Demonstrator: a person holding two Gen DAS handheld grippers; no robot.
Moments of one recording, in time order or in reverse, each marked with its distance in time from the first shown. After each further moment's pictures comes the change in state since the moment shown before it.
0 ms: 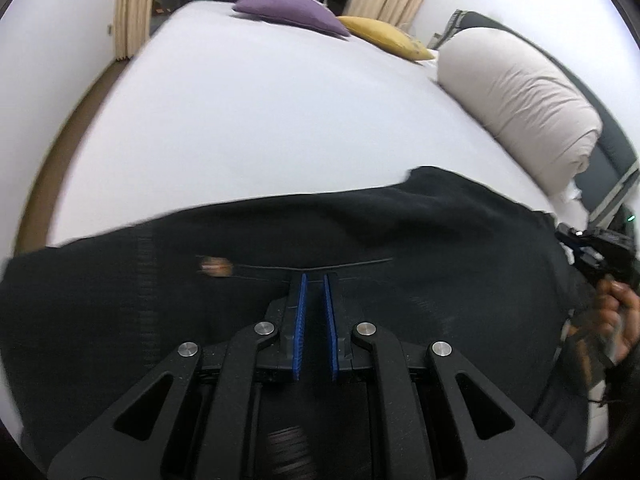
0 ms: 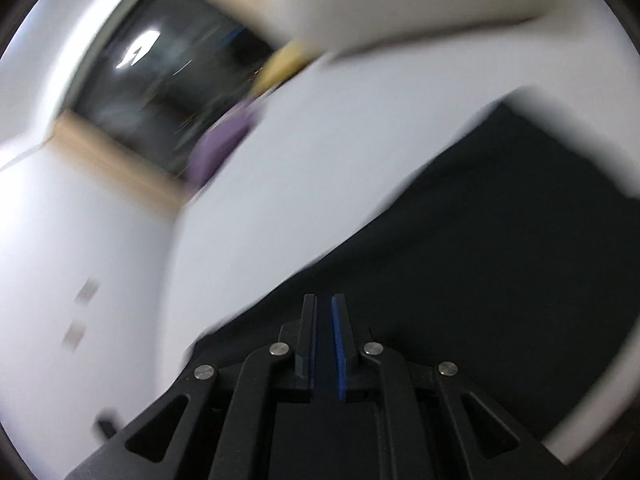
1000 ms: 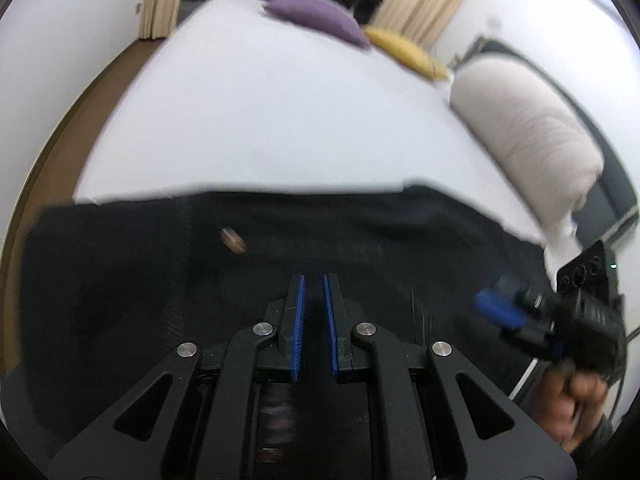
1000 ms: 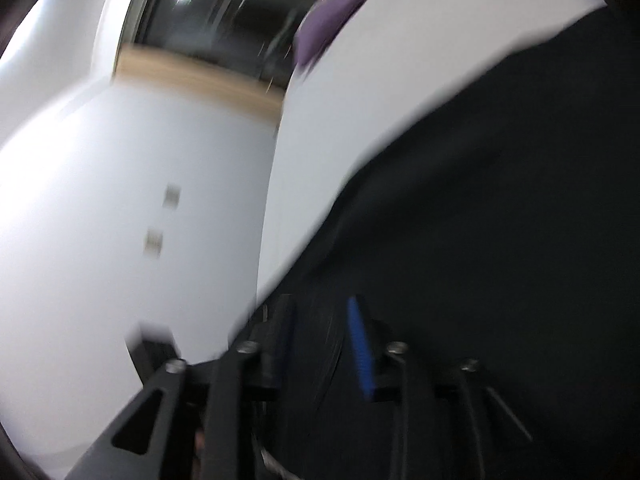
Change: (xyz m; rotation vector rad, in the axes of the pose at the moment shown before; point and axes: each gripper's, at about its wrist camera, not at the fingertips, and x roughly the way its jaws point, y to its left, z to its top) left arm -0.039 -0.017 -0.009 -0.106 0.021 -0.001; right arm 0.109 0.099 -0.168 -0.022 0.311 0.228
